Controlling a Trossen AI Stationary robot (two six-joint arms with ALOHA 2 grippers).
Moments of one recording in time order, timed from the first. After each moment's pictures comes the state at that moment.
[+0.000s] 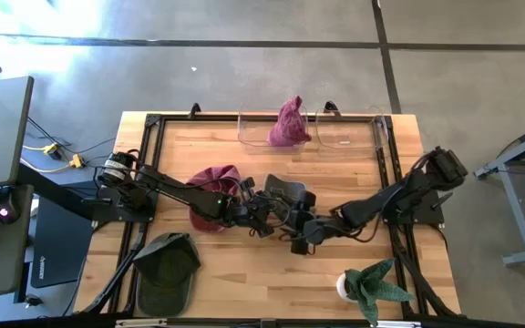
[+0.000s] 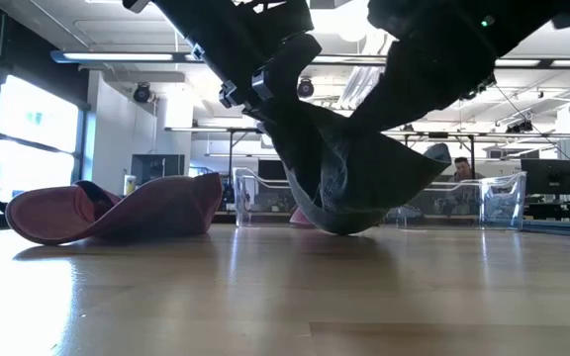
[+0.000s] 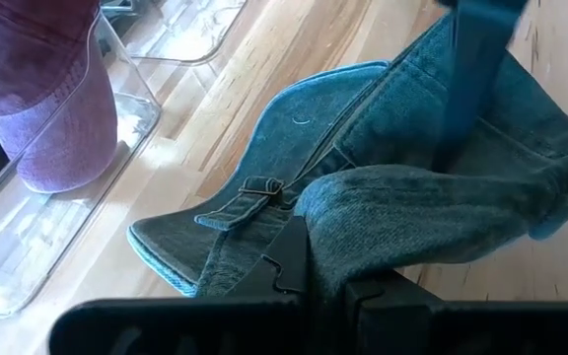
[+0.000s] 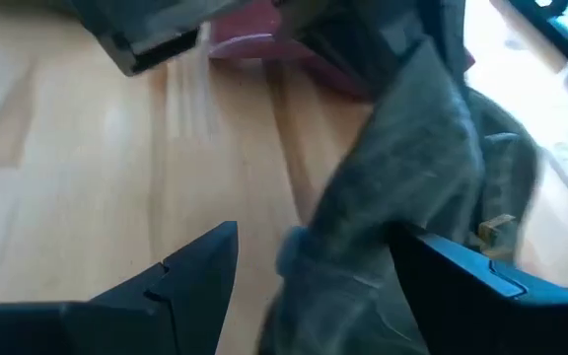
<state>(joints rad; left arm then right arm) -0.26 1.79 1.20 -0.18 -0.65 -0.31 0.40 1.61 0.84 0.06 0.54 0.29</state>
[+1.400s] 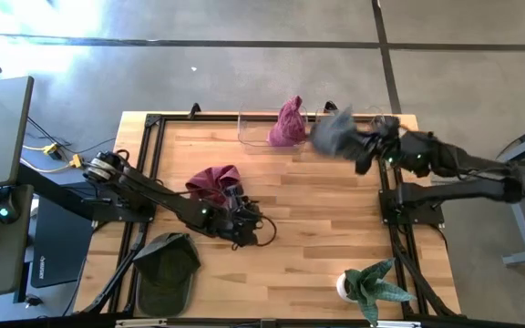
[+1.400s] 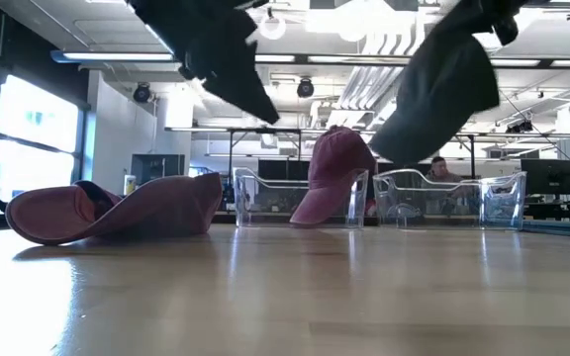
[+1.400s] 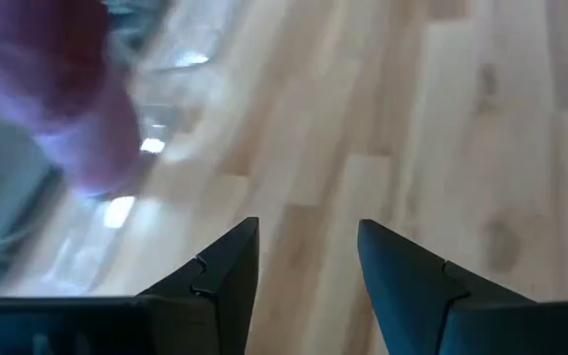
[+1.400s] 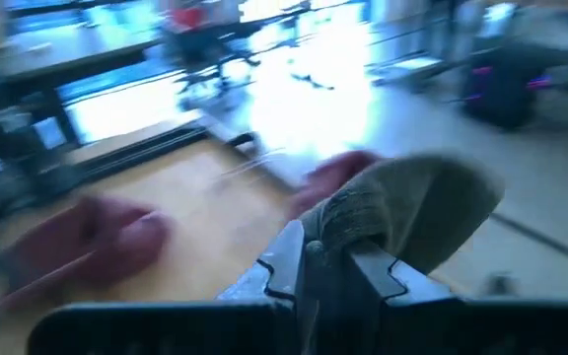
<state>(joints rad) -0.37 1.69 1.13 -0.30 -0.74 -0.25 -0.12 0.64 0.84 -0.51 0.54 0.24</state>
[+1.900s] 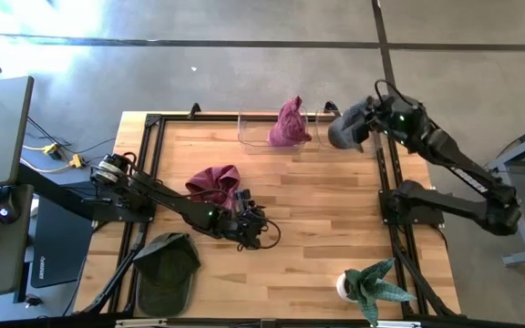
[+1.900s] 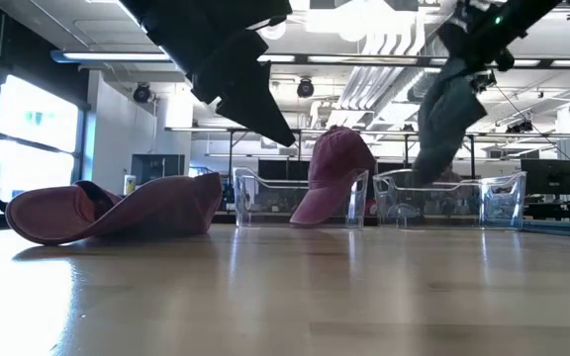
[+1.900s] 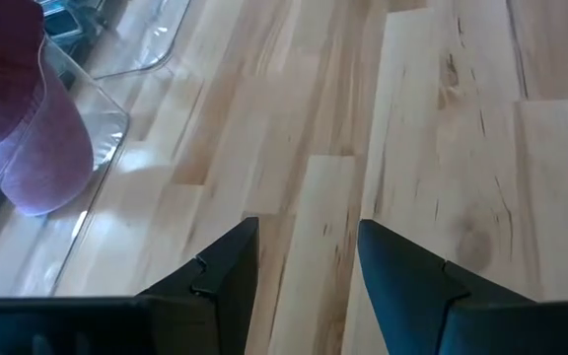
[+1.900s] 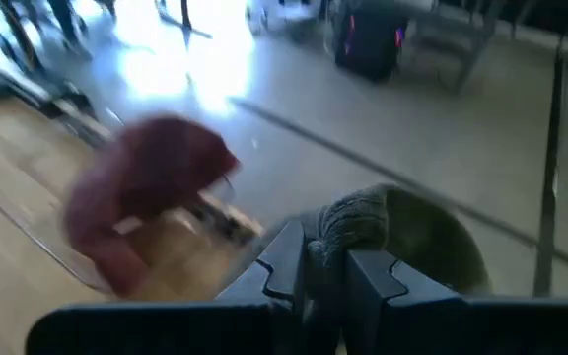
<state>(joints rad) -0.36 1.75 1.13 -0.20 -0.66 -0.18 -0.77 0.77 0.84 -0.48 0.22 0.02</state>
